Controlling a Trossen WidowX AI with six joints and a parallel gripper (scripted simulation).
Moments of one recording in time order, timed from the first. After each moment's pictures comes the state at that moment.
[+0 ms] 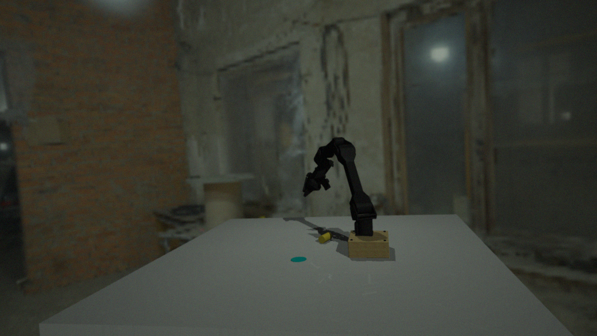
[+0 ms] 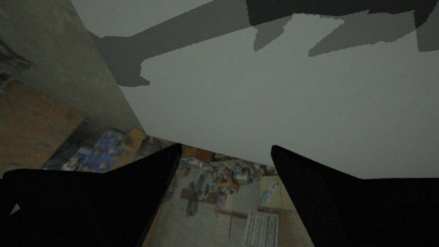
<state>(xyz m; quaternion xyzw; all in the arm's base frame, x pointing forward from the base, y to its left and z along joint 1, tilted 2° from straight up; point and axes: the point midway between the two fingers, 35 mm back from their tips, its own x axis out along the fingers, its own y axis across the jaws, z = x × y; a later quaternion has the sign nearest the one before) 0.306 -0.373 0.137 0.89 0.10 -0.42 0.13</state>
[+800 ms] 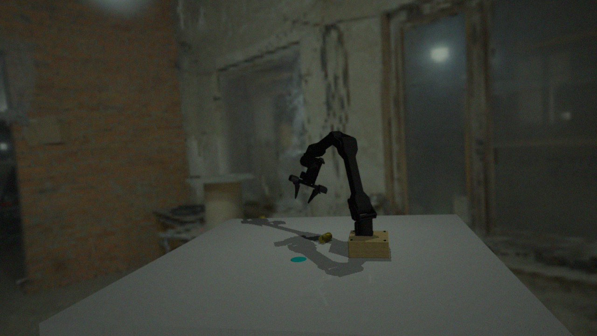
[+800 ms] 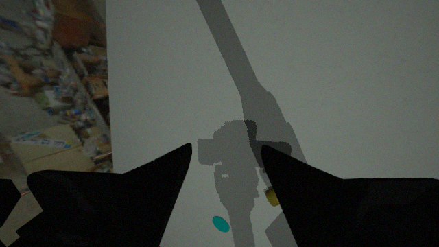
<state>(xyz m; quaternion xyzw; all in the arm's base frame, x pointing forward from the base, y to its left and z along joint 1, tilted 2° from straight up) 0.297 -0.249 0.126 0.51 0.48 -0.28 0.66</state>
